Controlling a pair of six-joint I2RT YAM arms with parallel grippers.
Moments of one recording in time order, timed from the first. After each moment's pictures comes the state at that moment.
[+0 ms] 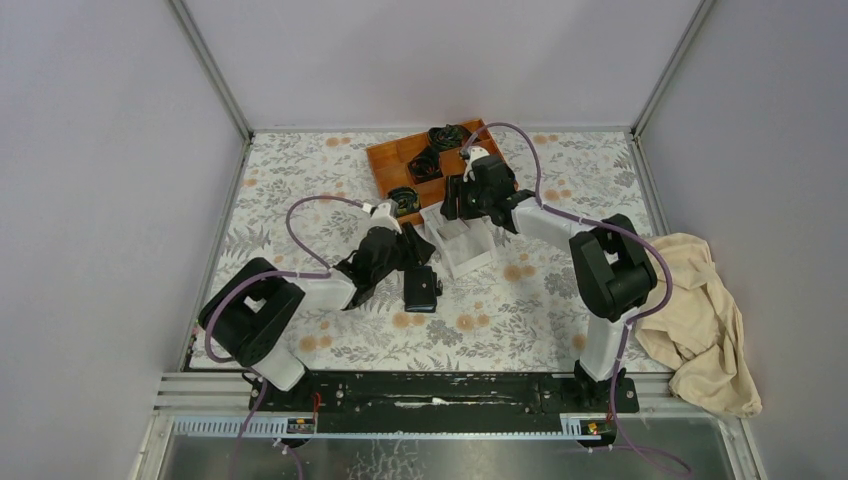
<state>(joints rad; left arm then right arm) -0.64 1.58 0.57 0.60 -0.07 -0.76 0.51 1.87 1.25 -0.03 -0.13 0.32</state>
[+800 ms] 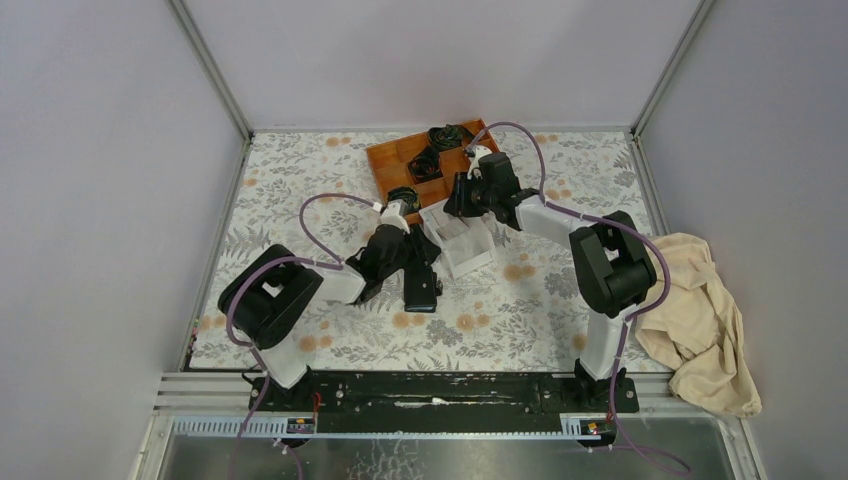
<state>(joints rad) -0.64 1.71 0.62 0.64 -0.01 -0.75 0.47 1.90 1.25 0.01 -0.26 0.37</state>
